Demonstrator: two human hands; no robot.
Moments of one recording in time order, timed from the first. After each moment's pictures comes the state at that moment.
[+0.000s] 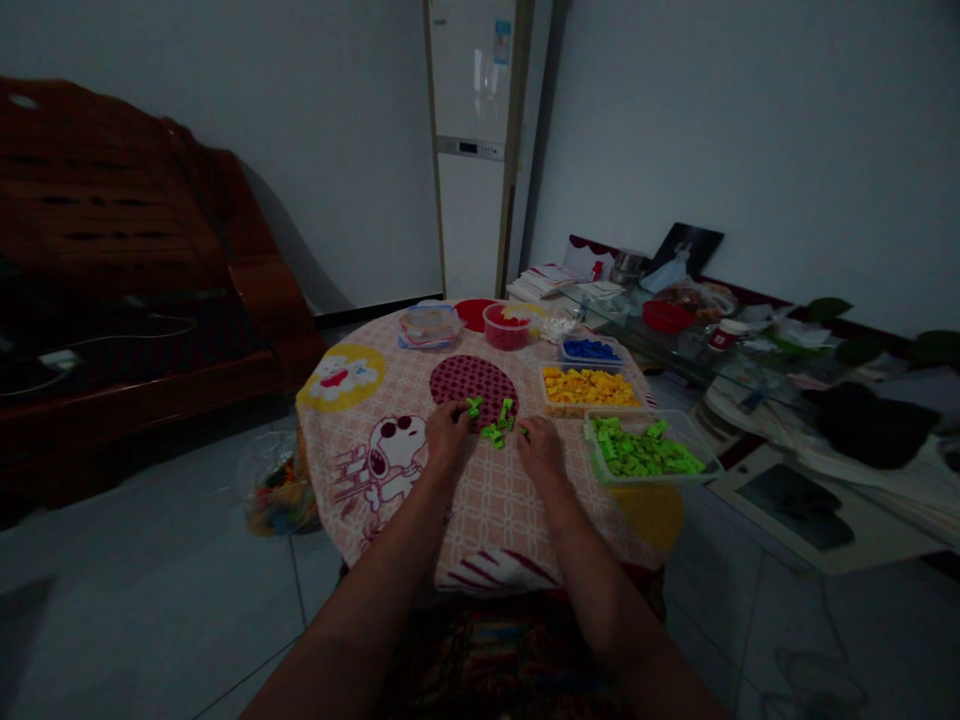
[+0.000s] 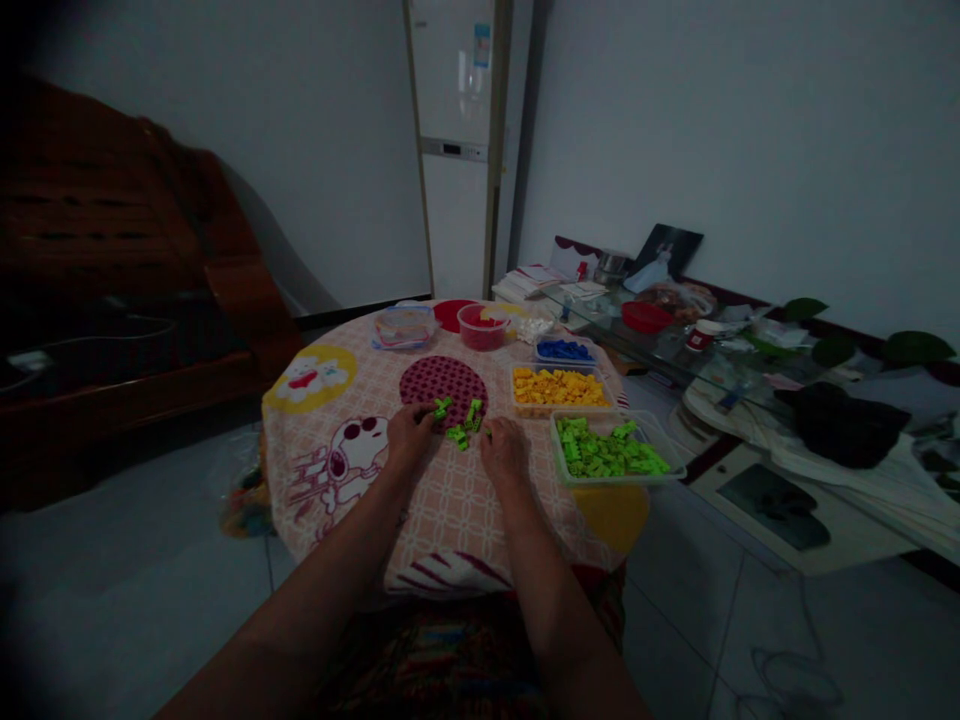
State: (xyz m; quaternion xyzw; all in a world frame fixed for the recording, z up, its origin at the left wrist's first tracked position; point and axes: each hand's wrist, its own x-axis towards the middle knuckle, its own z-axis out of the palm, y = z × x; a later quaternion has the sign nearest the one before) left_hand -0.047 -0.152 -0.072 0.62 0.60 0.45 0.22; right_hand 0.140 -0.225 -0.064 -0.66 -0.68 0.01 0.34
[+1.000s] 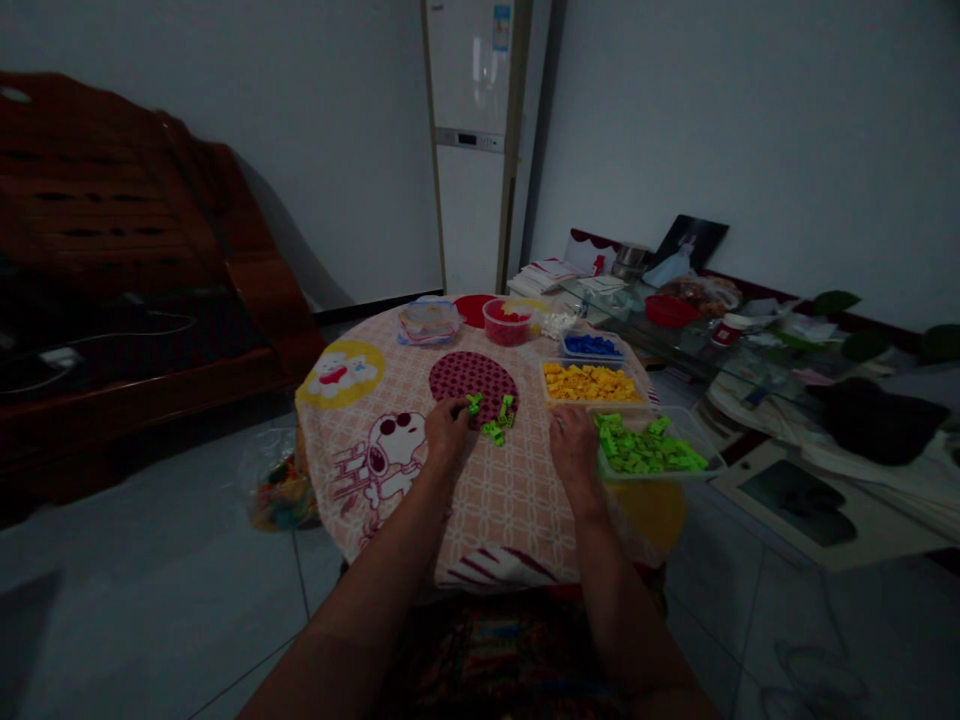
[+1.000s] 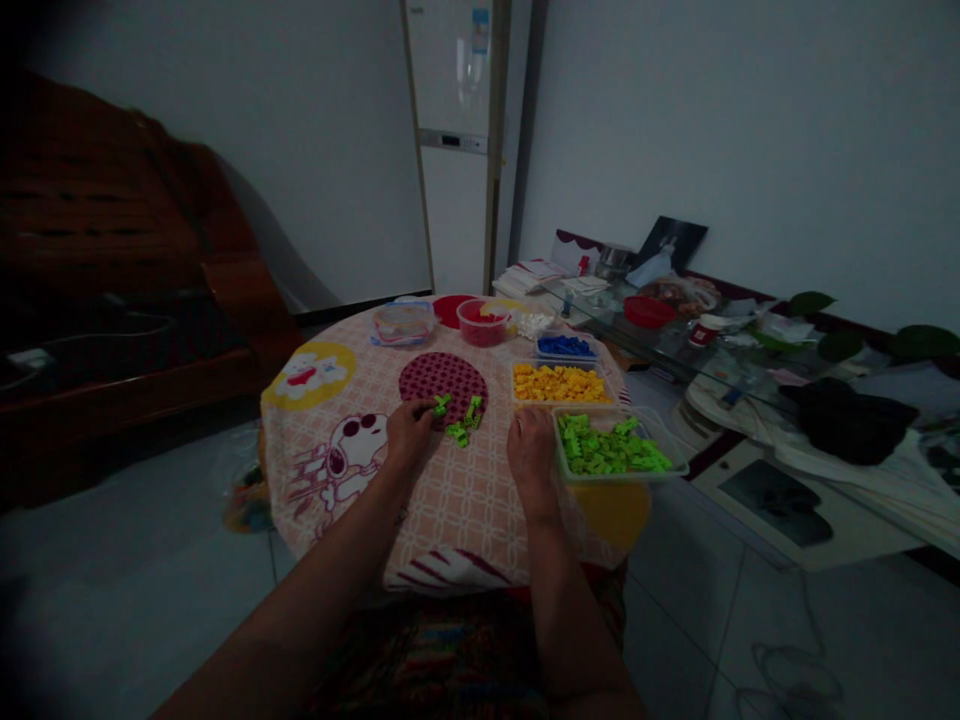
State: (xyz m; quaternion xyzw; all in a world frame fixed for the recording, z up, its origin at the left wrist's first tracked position) left_hand -0.046 -0.156 -0.065 0.61 0.61 0.45 0.23; right_hand 0.171 -0.246 -0.039 -0.66 -0.62 -0.09 0.42
